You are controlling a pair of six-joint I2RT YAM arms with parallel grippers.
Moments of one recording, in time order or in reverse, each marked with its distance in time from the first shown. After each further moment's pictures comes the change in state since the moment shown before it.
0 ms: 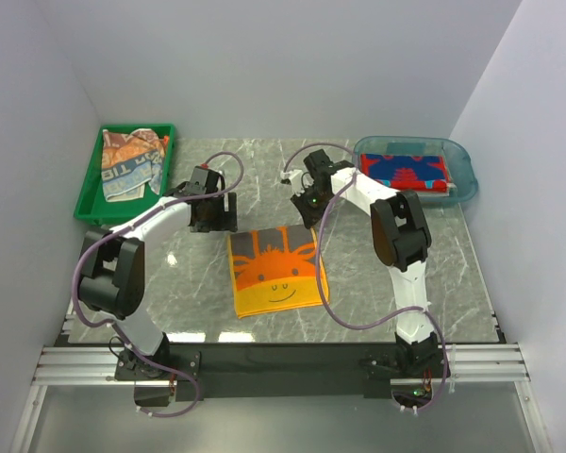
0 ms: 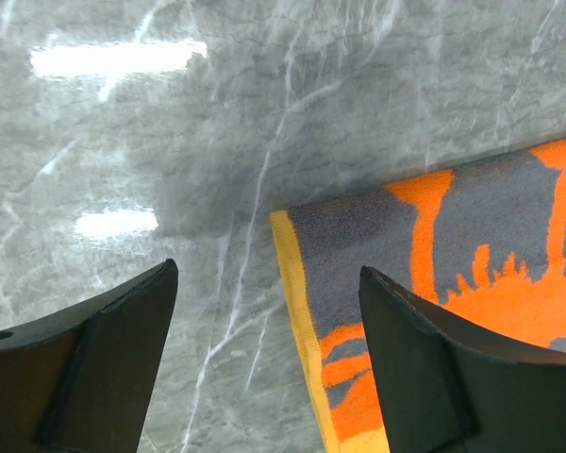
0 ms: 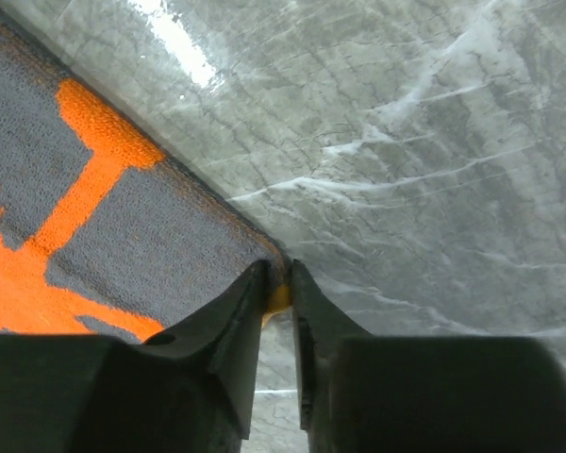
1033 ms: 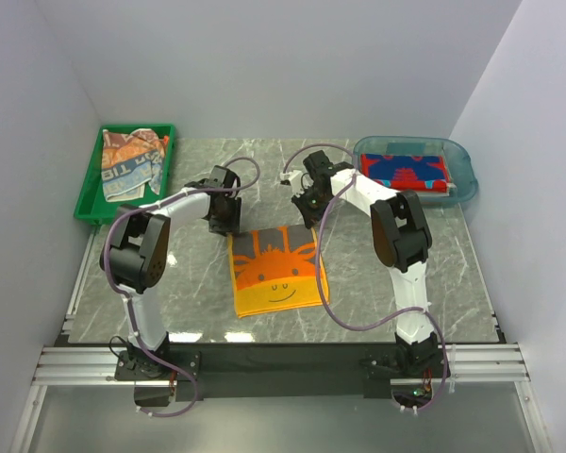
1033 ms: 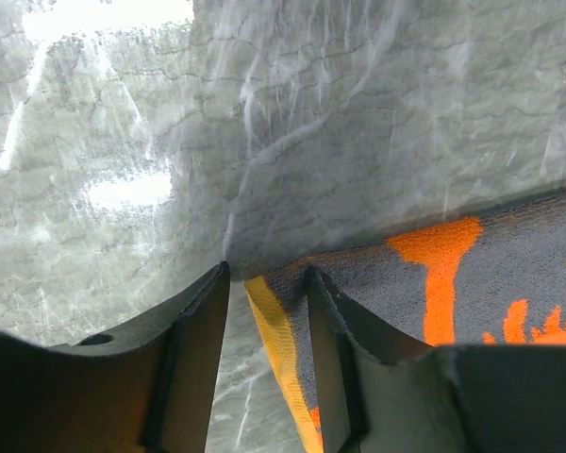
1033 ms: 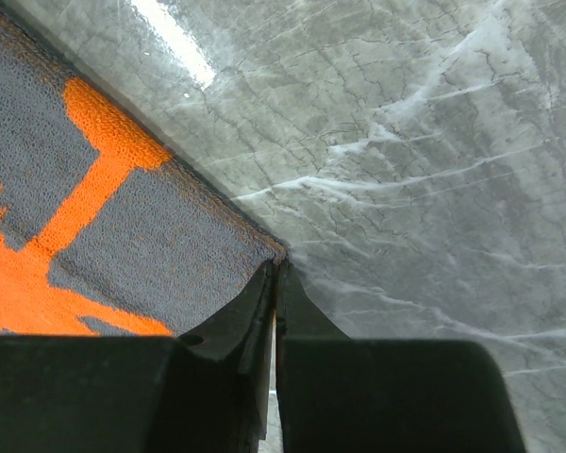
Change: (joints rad) left arm -0.039 0.241 0.145 -0.042 0.005 0.039; right arm 0.005 -0.005 -0.016 0.015 0.012 -0.002
